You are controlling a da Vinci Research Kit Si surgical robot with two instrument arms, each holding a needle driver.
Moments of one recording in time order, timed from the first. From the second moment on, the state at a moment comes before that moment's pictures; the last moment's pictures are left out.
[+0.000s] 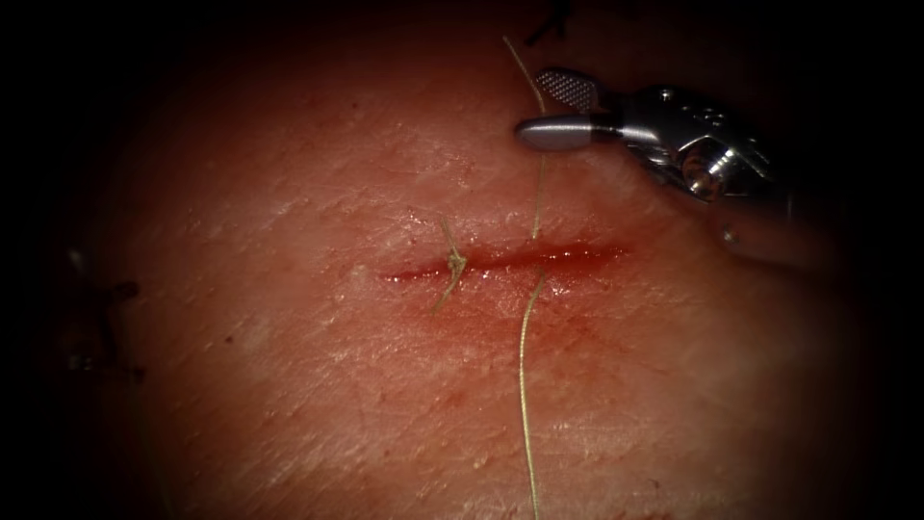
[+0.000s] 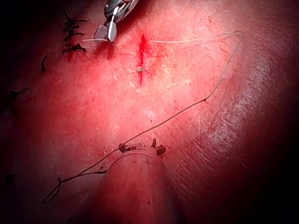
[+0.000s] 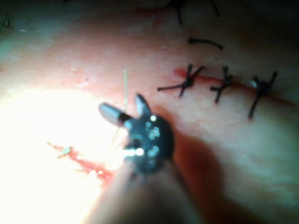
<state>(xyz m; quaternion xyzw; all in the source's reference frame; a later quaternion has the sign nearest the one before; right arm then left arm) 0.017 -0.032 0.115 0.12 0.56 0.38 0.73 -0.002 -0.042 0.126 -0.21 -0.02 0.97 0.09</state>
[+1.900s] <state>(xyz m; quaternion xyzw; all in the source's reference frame) 0.009 -0.037 0.109 0.08 0.56 0.35 0.75 -0.028 -0.042 0.121 -0.53 -0.27 0.75 0.29</state>
